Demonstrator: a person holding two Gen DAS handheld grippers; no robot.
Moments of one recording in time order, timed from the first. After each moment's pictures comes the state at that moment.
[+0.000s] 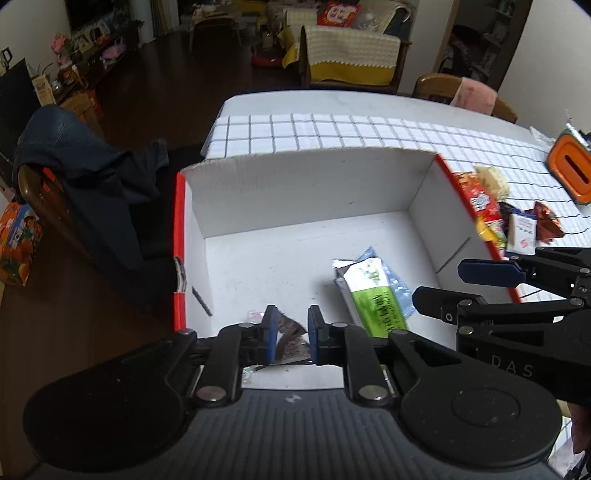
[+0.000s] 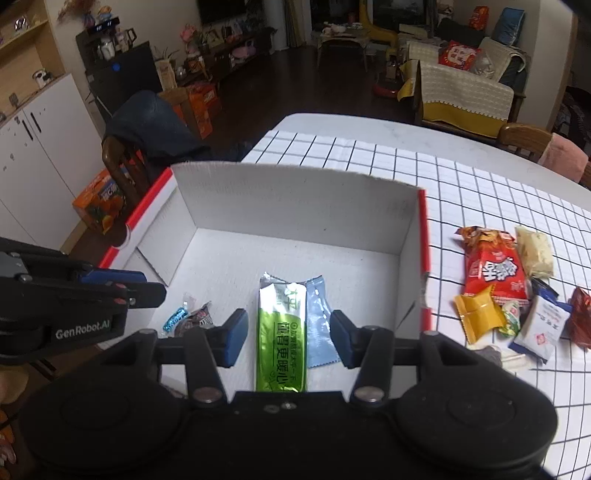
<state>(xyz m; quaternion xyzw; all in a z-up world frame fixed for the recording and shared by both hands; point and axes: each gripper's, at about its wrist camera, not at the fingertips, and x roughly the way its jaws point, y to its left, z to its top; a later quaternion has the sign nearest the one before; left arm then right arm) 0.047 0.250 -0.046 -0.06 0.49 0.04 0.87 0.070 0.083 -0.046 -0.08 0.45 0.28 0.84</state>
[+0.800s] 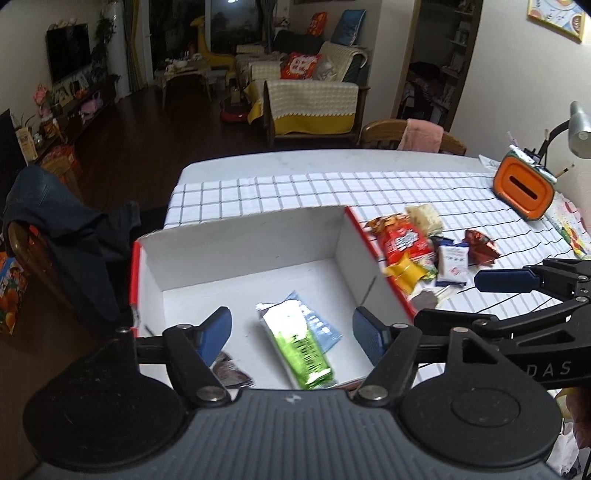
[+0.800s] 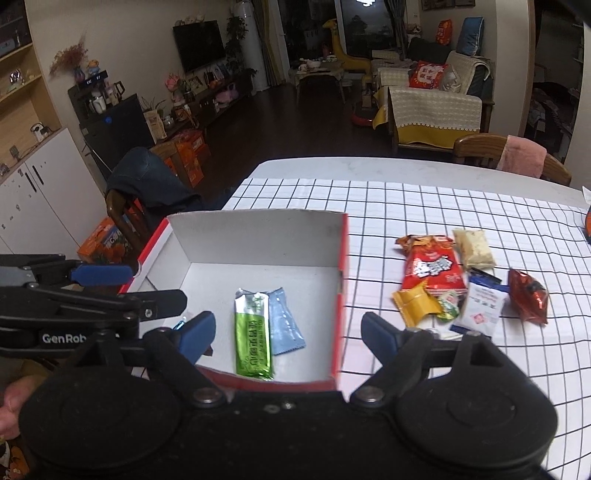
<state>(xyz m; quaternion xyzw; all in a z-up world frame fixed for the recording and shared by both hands) 0.017 0.183 0.011 -0.04 0.41 0.00 0.91 0.042 -0.006 0.007 -0.02 0.41 0.27 0.87</state>
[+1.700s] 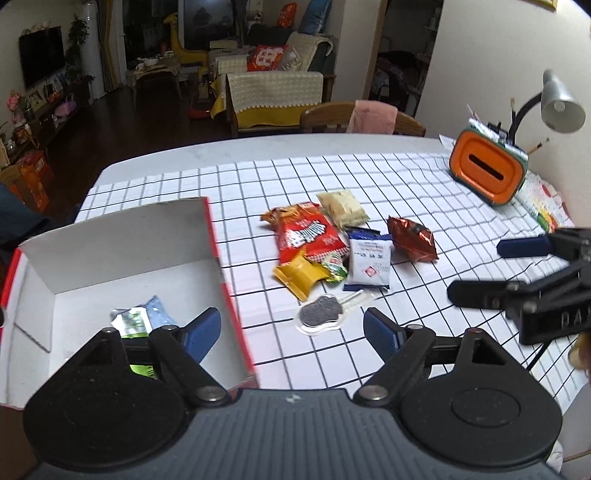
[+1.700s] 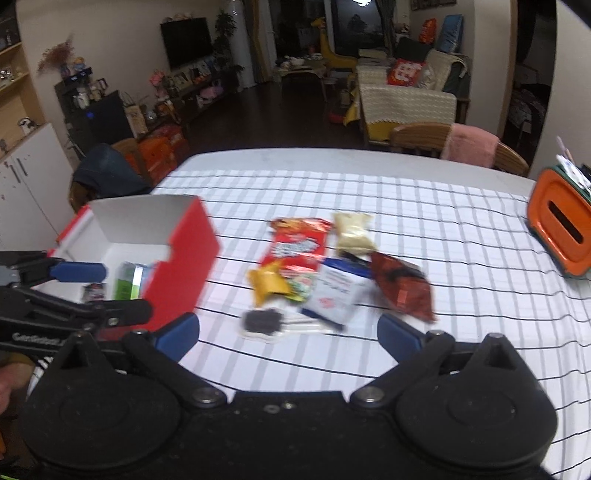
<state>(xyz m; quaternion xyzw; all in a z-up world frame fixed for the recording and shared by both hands) 0.067 0.030 -0.026 -0.03 0.42 -0.03 0.91 0.096 -0.187 -0.020 -0.04 0.41 0.25 0.87</state>
